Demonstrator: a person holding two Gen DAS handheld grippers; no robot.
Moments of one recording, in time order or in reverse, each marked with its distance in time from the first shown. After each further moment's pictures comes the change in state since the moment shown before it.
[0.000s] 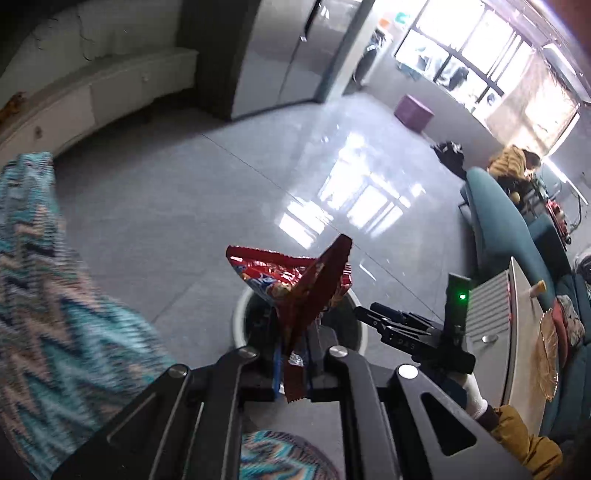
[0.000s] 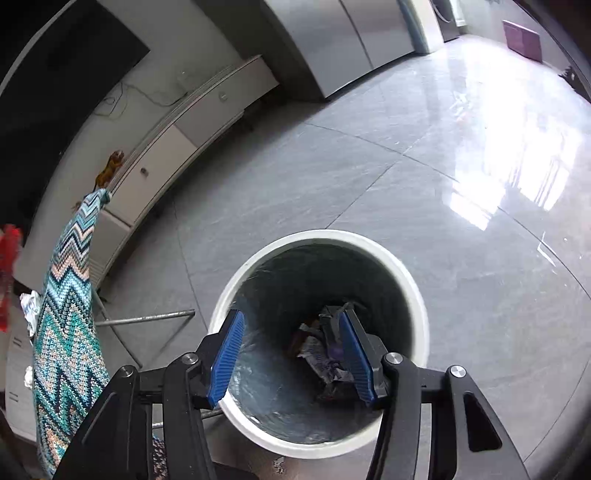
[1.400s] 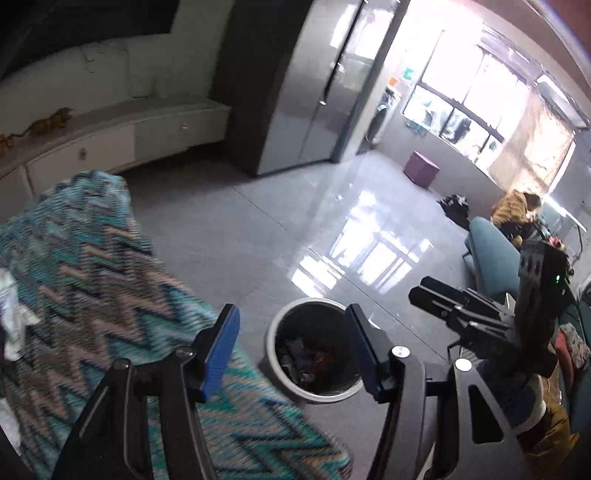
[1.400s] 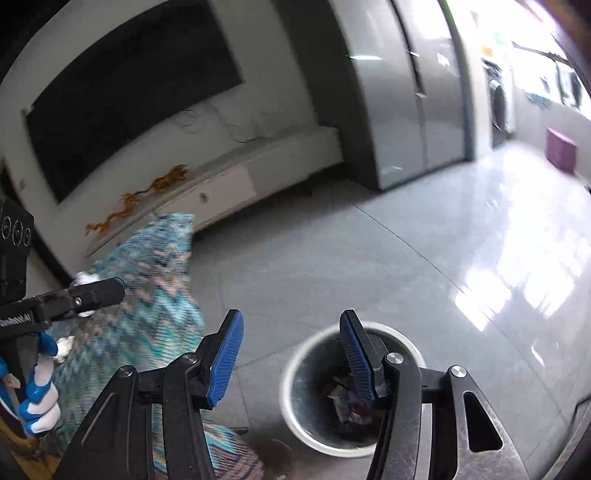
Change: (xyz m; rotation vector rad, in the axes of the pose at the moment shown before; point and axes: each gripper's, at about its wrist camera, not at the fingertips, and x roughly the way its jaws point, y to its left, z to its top) left arm -0.136 0.045 -0.060 -0.068 -0.280 0.058; right arm -0.125 0.180 0.009 -0.369 -0.220 0.054
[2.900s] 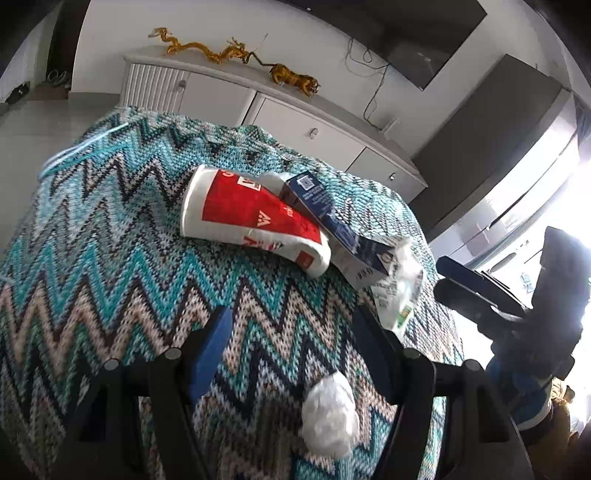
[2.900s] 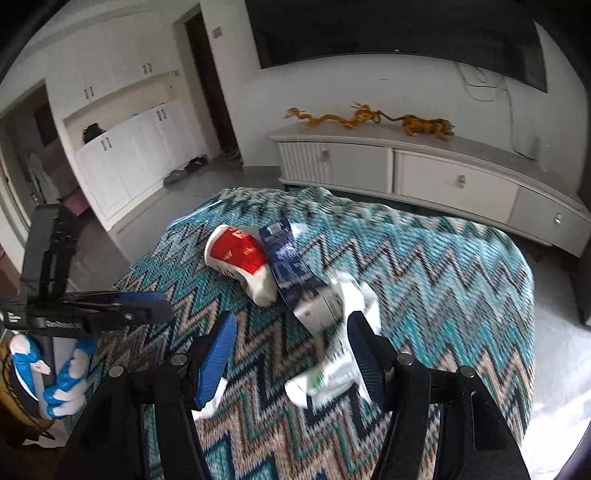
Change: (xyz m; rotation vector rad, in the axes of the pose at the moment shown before) left arm -0.157 0.349 -0.115 -0.648 -0.156 0.322; right arm 0.214 0.396 0.024 -0.636 0.256 0.565
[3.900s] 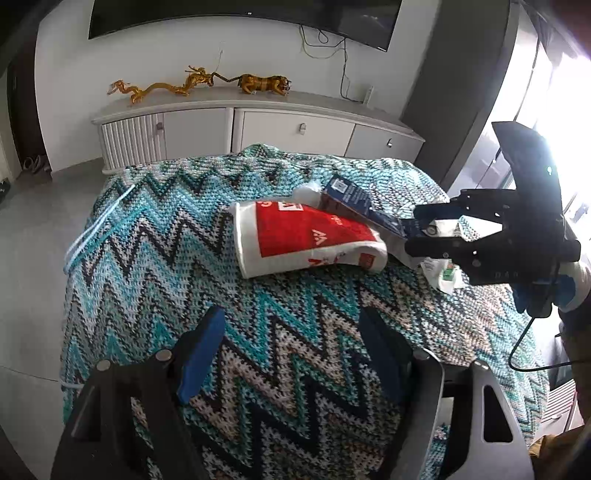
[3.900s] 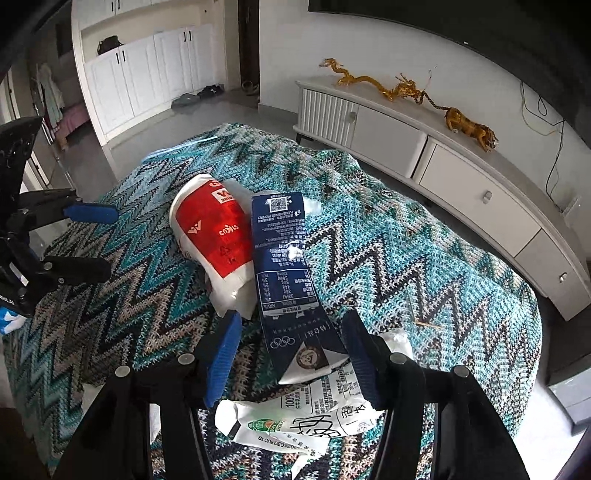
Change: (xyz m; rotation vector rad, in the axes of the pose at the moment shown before) left arm -0.009 0.023 0.017 0.334 0.004 0.098; right arm 0.088 0.010 0.028 -0.232 0.220 -0.073
